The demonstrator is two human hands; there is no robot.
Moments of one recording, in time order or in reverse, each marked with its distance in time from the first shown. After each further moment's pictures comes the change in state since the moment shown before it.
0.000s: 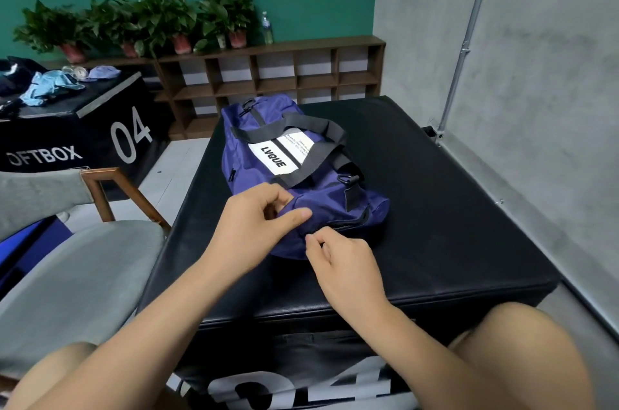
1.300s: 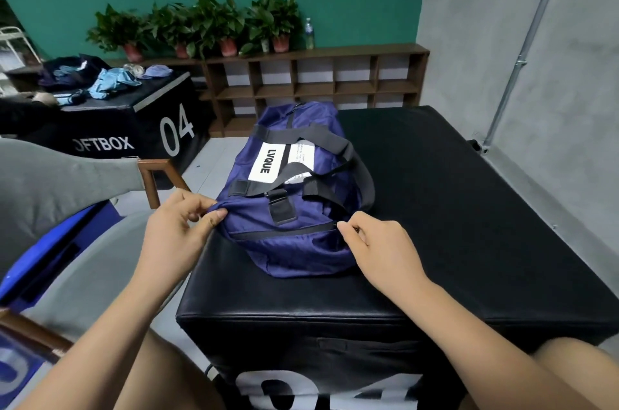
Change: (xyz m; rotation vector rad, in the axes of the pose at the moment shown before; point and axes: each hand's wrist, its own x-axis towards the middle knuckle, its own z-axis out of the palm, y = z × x) left_hand -0.052 -0.084 -0.120 0.253 0.299 -0.224; right_hand 0.045 0.000 -0.003 -0.122 -0.139 -0.108
